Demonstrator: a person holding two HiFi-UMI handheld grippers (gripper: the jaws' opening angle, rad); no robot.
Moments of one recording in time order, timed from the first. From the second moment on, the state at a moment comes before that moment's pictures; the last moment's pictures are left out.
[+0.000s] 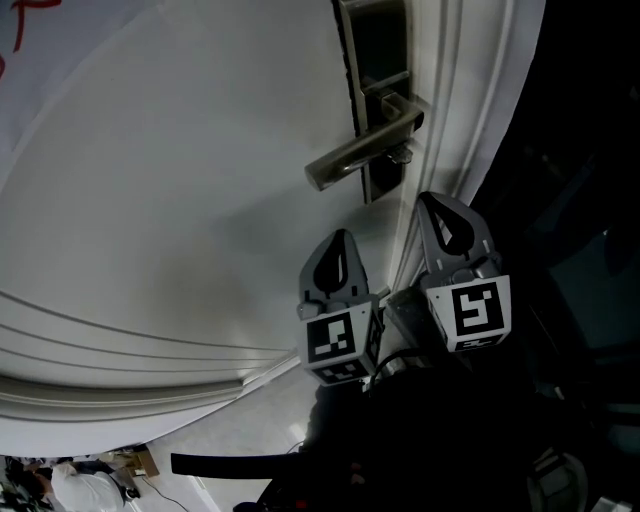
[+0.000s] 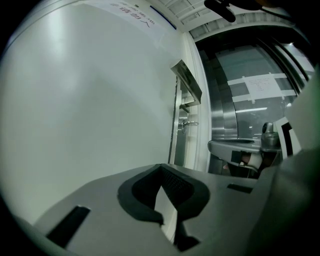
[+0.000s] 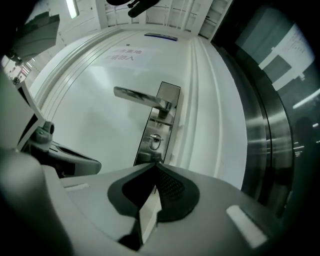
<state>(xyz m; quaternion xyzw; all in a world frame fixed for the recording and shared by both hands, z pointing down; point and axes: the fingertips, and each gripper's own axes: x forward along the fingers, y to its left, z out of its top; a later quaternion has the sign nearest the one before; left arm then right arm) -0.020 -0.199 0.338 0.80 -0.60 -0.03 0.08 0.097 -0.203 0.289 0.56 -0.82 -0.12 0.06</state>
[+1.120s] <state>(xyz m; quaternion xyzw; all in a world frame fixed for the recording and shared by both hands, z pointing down) -0.011 -0.200 0.331 0.81 -0.58 -0.04 0.08 0.090 -0.203 0.285 0.55 -0.82 -0.14 0.07</state>
